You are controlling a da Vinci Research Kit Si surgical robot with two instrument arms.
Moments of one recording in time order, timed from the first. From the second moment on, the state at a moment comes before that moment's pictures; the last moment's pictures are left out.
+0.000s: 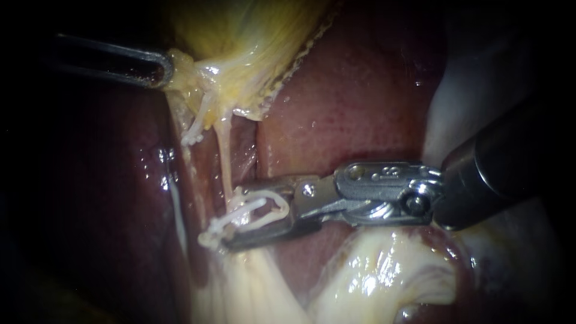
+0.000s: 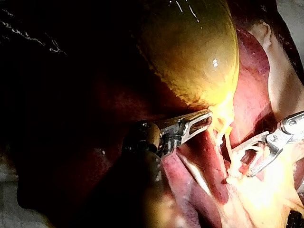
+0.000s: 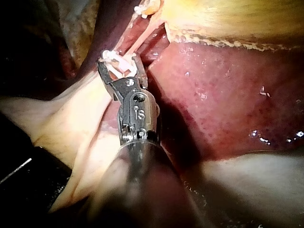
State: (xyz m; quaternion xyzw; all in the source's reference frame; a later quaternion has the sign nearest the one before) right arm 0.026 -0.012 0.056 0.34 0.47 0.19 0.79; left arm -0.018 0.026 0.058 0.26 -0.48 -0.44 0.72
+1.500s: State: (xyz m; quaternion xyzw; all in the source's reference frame) right arm 0.026 -0.009 0.056 0.48 0.53 0.26 0.65; left arm -0.018 0.026 0.058 0.26 -0.48 -0.44 0.72
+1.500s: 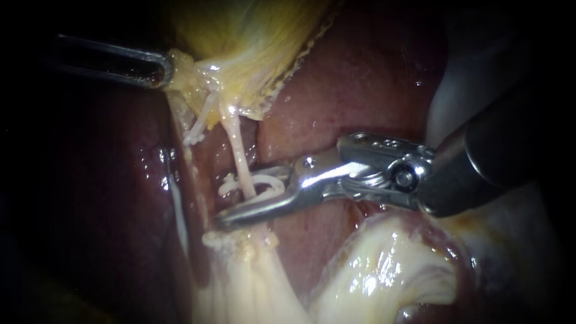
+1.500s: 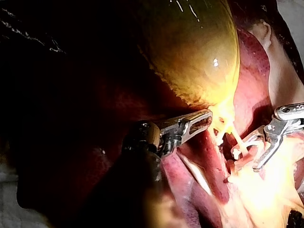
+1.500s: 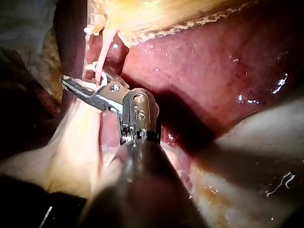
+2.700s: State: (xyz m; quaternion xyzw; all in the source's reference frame) right arm 0.025 -0.009 0.057 0.50 0.52 0.24 0.64; left arm -0.018 0.026 0.058 0.26 -0.48 -0.44 0.72
